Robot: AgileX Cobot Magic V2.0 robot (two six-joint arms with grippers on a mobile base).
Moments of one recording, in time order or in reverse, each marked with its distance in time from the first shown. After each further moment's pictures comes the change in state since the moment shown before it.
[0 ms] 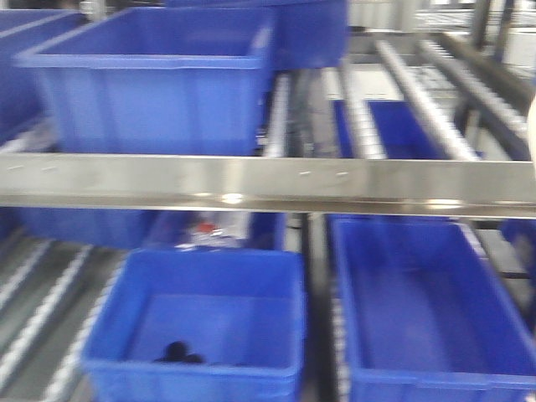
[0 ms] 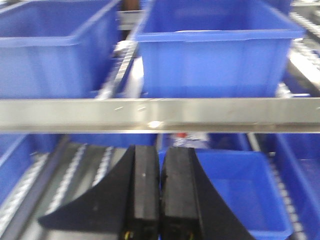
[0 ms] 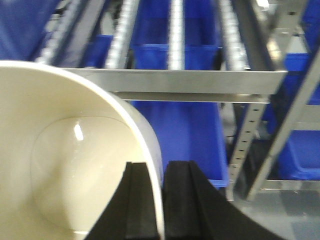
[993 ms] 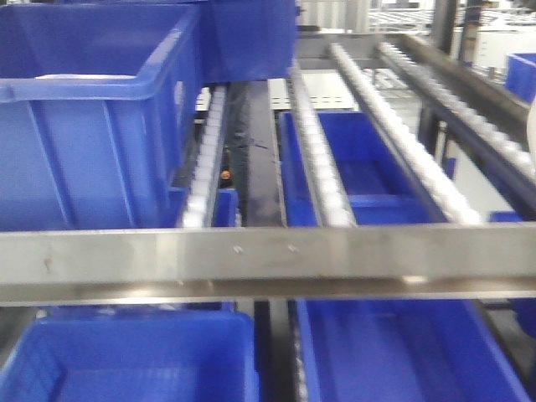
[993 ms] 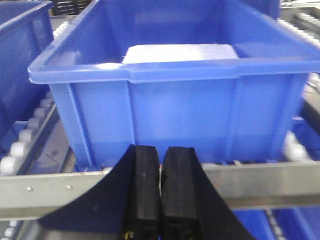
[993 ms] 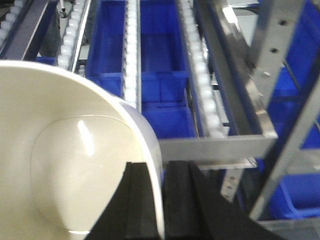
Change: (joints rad) left arm 0.000 0.000 0.000 0.000 0.000 0.000; right arm 0.000 0.000 0.000 0.000 0.000 0.000
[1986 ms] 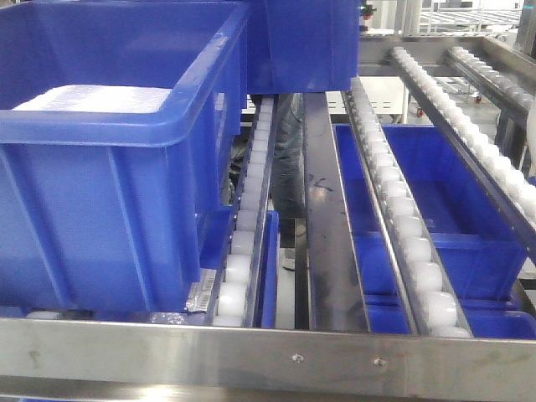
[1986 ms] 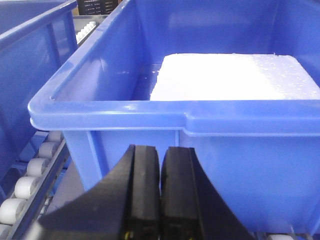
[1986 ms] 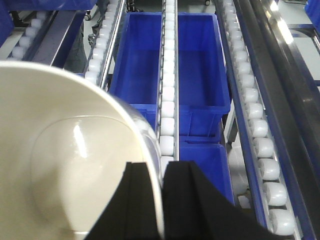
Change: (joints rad) left arm 0.000 0.000 0.000 0.000 0.000 0.000; right arm 0.000 0.000 0.000 0.000 0.000 0.000
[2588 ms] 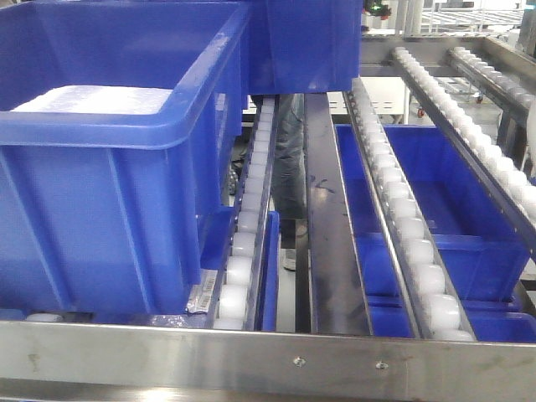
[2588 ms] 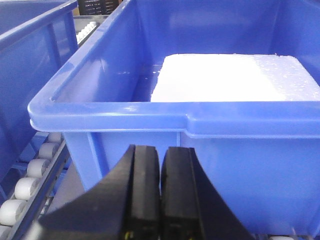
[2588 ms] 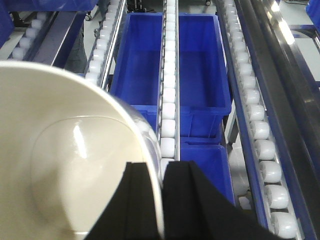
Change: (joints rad) left arm 0.000 0.000 0.000 0.000 0.000 0.000; right arm 0.000 0.000 0.000 0.000 0.000 0.000
